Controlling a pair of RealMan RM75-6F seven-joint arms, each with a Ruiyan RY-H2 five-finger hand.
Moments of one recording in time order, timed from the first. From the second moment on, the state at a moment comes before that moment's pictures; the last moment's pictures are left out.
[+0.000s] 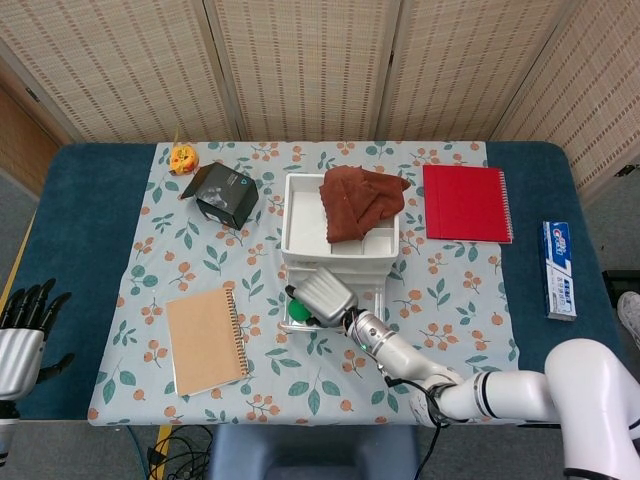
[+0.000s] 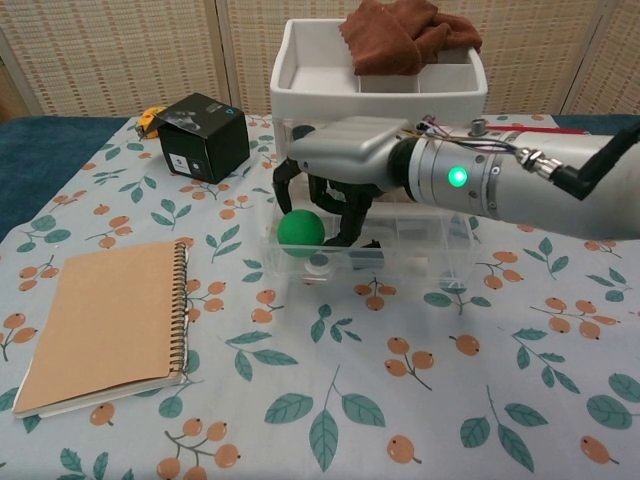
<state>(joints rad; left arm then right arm) -0.13 -1.15 -0.05 -1.48 1.53 1.50 0.08 1.08 -1.57 0.13 -1.56 -1.00 0.85 -0.59</state>
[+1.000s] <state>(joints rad) -0.15 -1.15 -0.05 -1.49 1.54 1.50 0.09 0.95 -1.45 0.14 -1.69 -1.21 1.03 -0.46</state>
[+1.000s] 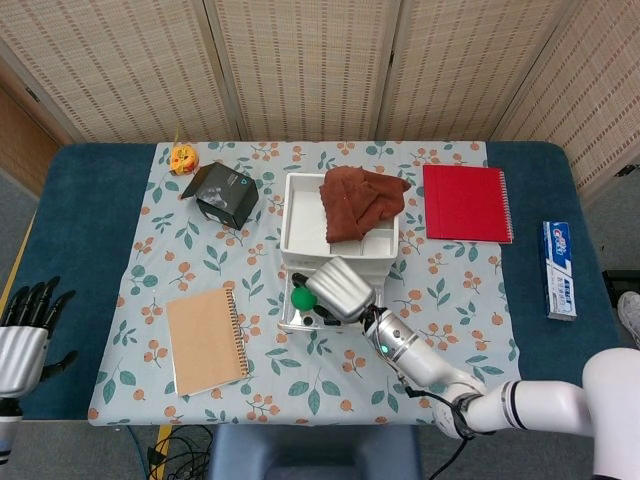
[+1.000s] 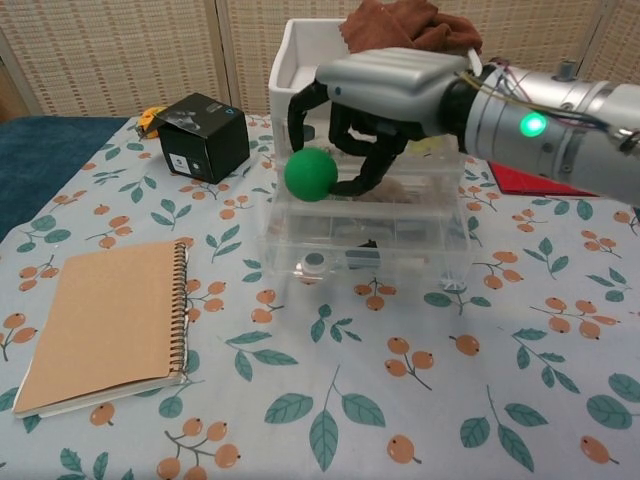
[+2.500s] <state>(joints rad) -0.17 -1.16 -0.05 -1.54 1.57 1.50 0.13 0.59 -1.52 0.01 -1.31 -1.39 1.06 -0.13</state>
